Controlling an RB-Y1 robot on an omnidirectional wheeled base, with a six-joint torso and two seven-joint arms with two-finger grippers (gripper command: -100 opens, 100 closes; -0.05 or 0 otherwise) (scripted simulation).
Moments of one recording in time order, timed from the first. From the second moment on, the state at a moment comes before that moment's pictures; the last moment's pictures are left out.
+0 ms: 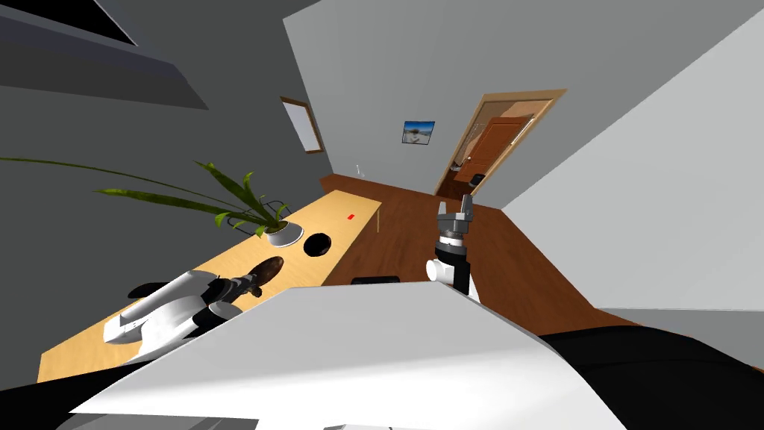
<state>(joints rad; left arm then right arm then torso) -0.12 0.57 1.12 -0.90 0.24 1.16 1.59 0.46 -0.02 -0.04 -2.25 -0.09 -0.50 -0.07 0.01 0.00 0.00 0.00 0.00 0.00</state>
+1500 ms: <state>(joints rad) -0.09 0.70 1.10 -0.77 0.14 1.22 1.90 0.46 -0.02 -0.04 -2.25 -0.09 -0.50 -0.07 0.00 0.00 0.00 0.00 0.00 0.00</state>
